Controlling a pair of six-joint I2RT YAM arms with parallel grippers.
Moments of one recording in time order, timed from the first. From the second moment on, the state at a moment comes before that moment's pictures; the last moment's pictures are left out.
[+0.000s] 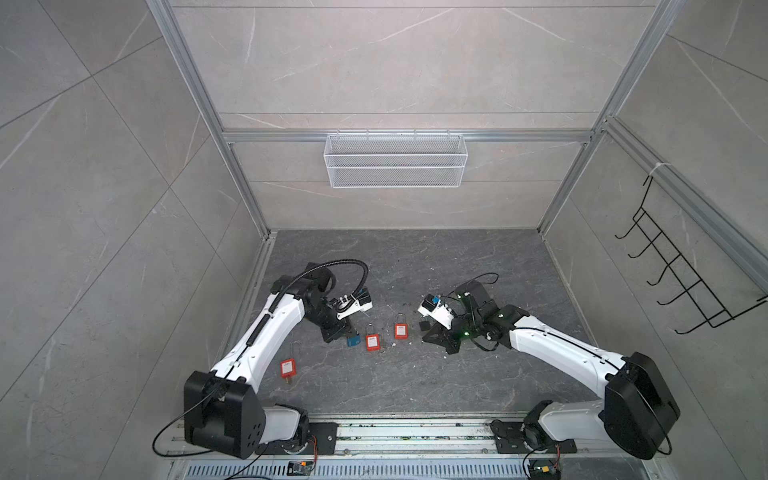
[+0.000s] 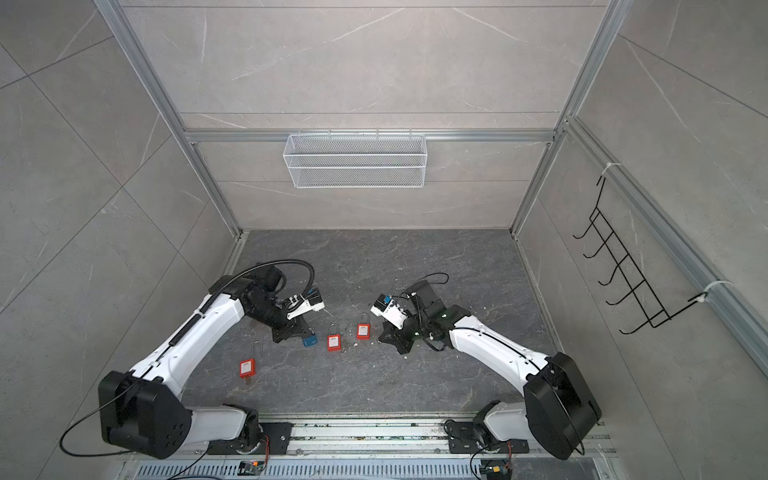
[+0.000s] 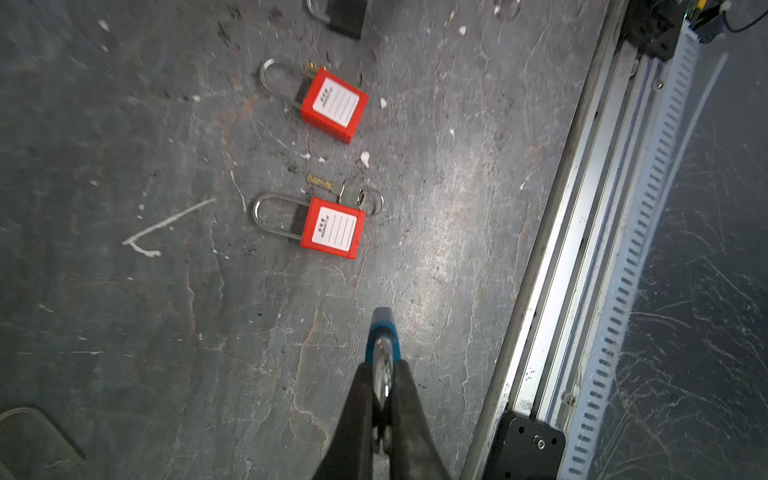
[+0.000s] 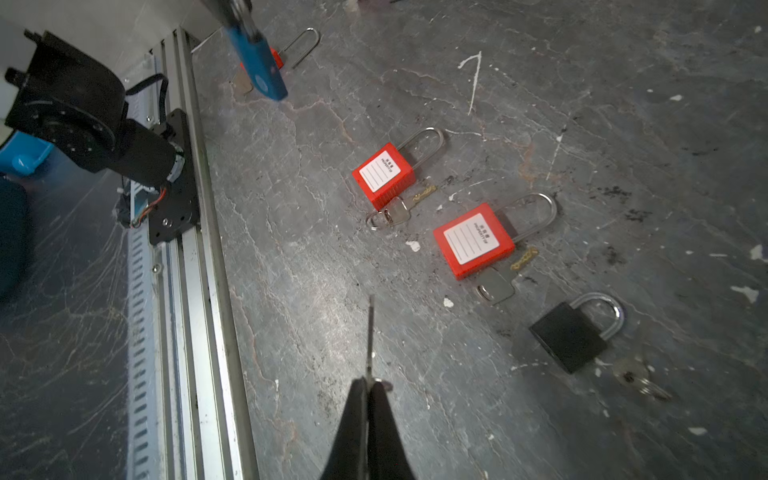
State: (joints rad) left arm -0.27 1.37 1.11 -1.19 0.51 0.88; right arm 0.61 1.36 0.86 -0.42 -0.60 -0.22
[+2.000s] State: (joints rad) left arm -0.17 1.21 0.98 -0.57 0.41 0.28; right arm 0.78 1.70 1.19 -0.38 -0.50 0.48
